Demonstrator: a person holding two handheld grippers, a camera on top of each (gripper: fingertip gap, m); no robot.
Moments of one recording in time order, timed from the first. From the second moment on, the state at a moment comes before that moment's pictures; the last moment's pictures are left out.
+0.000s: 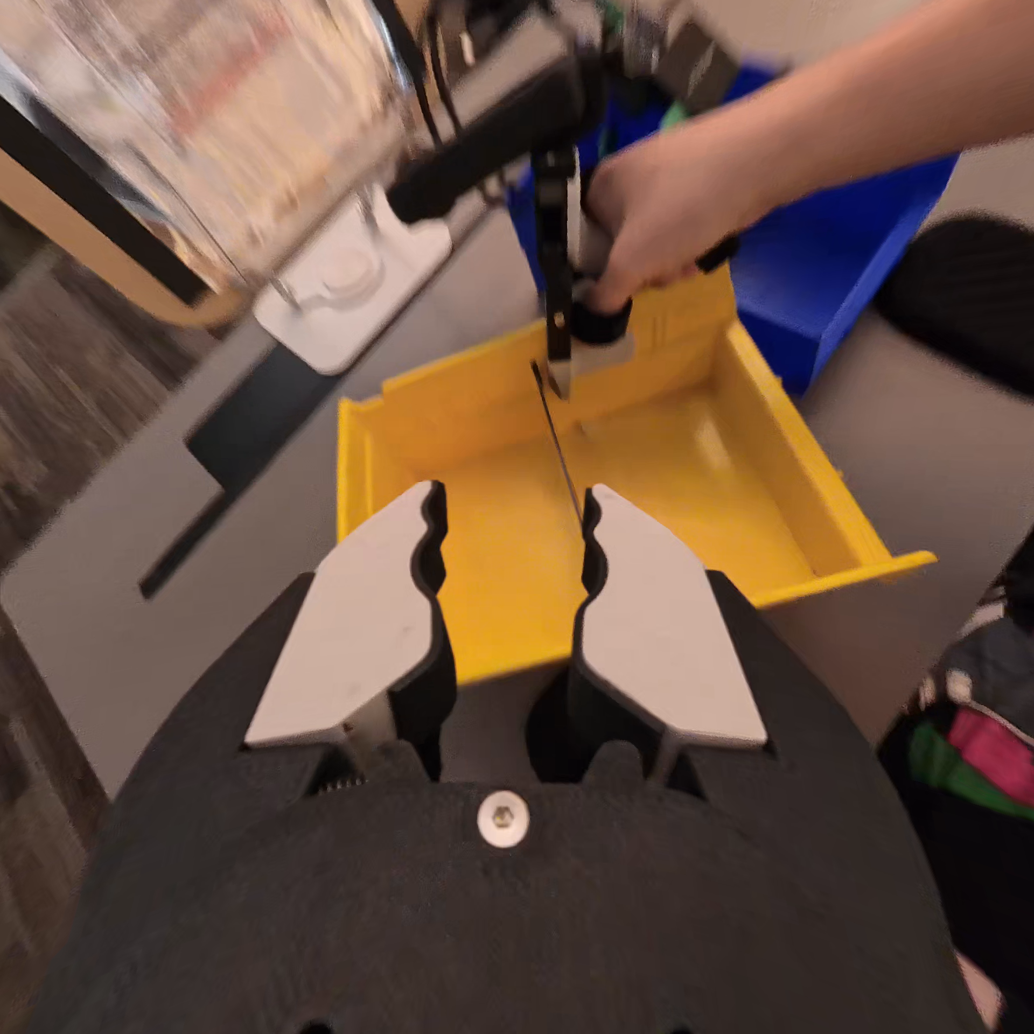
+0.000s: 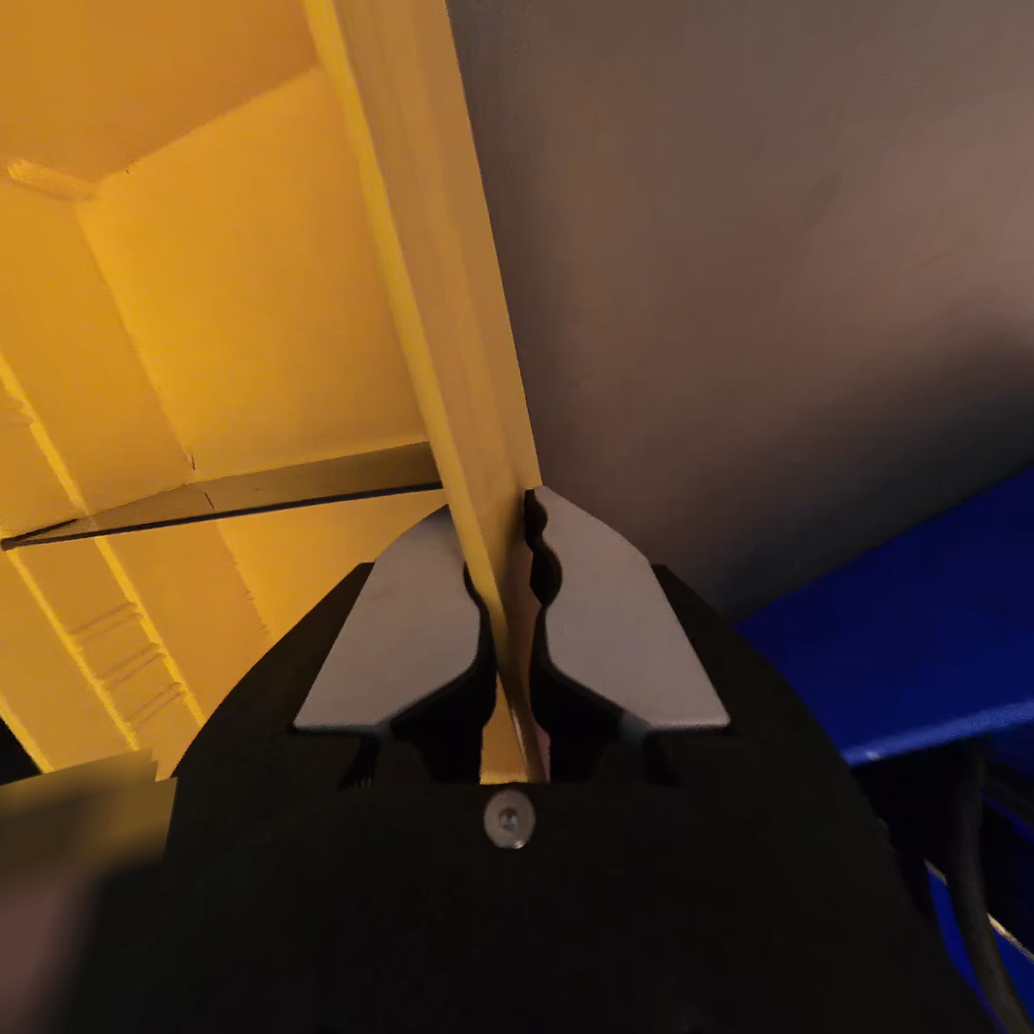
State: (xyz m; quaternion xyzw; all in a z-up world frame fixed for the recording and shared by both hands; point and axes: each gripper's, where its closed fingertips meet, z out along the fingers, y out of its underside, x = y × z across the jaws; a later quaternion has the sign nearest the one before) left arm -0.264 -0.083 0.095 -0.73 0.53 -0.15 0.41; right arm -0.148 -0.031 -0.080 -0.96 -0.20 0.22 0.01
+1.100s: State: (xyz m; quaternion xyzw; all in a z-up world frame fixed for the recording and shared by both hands) left arm -0.021 -0.066 -0.087 -0.83 0.42 -0.36 0.10; right arm 0.397 -0.234 -0.025 -0.95 0.27 -0.01 0.16
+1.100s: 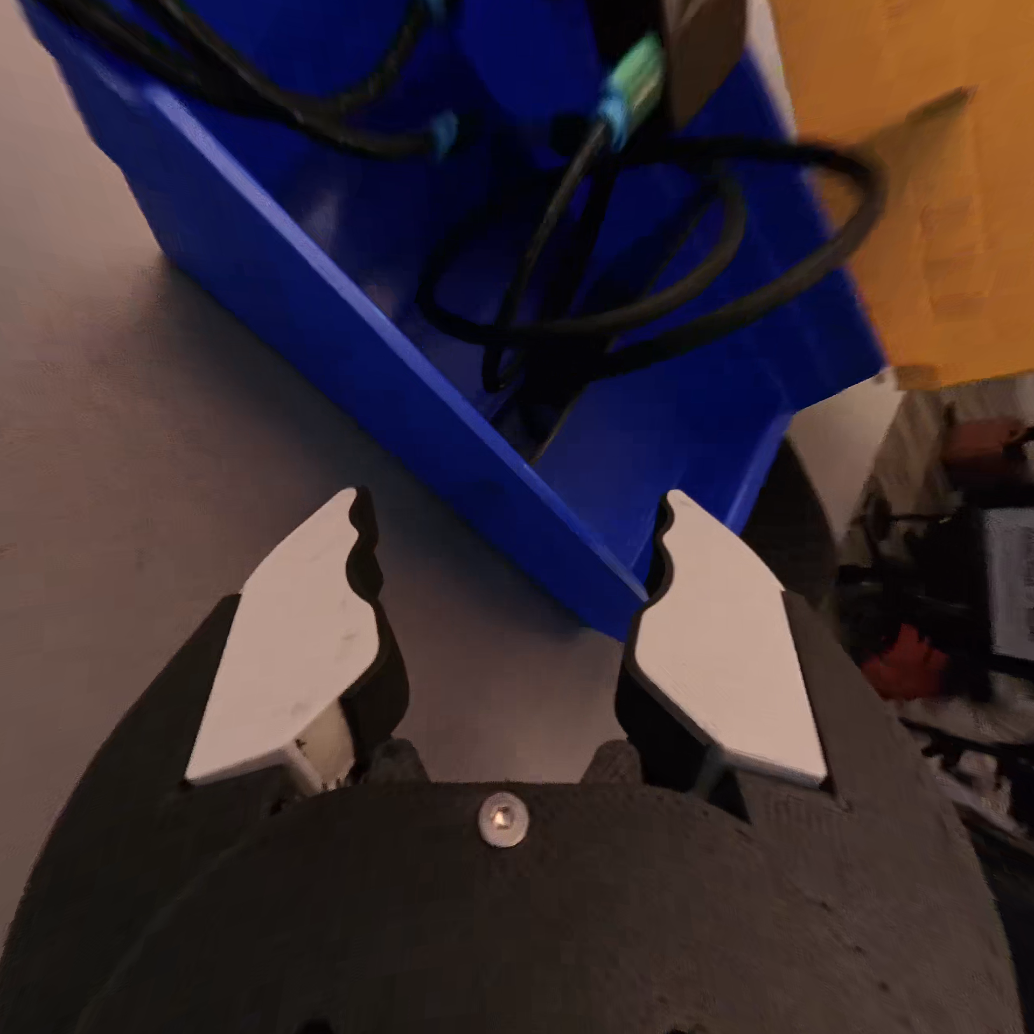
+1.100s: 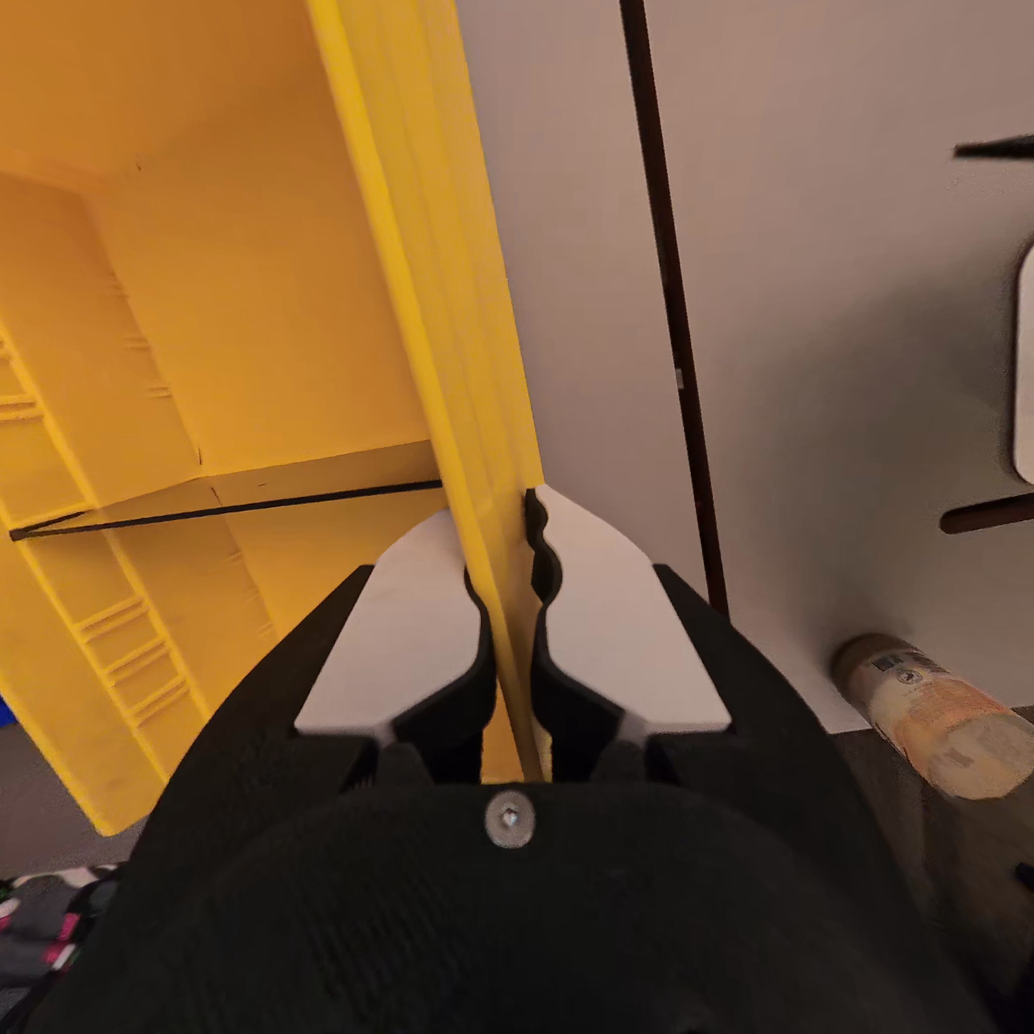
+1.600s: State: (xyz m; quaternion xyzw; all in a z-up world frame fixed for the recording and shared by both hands) left arm -0.108 -0.023 -0.084 -0.85 0.45 -0.27 0.07; right arm 0.346 -0.177 -0.100 -0.96 0.23 0.05 0.14
